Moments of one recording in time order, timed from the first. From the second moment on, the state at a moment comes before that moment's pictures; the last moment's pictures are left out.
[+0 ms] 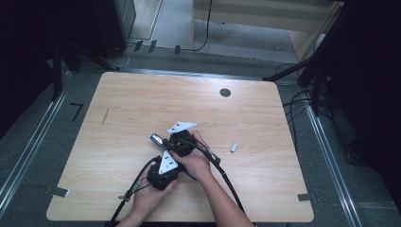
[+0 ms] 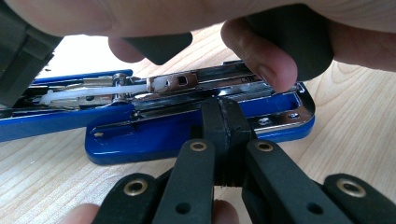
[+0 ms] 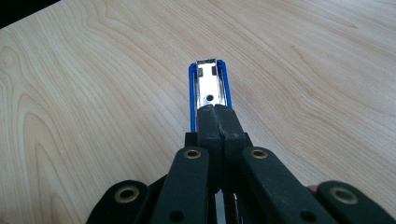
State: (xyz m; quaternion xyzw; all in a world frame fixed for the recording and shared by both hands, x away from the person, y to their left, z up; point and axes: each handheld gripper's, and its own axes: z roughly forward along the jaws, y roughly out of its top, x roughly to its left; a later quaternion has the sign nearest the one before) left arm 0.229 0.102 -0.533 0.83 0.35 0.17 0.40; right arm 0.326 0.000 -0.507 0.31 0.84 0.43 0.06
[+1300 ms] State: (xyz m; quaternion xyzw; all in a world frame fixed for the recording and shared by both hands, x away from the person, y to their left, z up) left arm 0.228 0.102 -0.533 0.83 0.35 0.17 0.41; right arm 0.310 -0.073 -0.475 0.36 0.78 0.50 0.13
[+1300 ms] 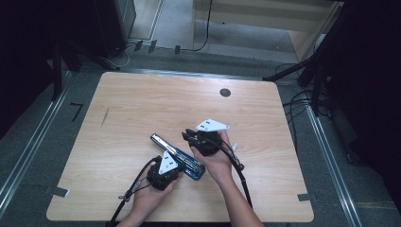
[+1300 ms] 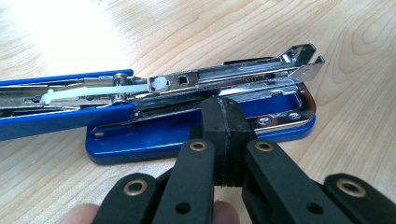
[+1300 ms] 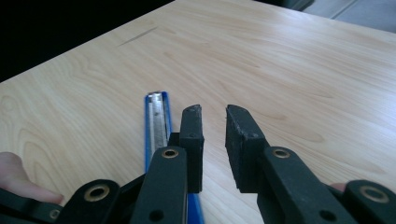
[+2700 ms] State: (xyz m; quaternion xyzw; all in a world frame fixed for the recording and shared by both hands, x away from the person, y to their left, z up) left arm 0.229 0.103 -0.533 0.83 0.35 0.16 0.41; right arm 0.294 -0.194 -0.521 0.54 0.69 0.43 0.22
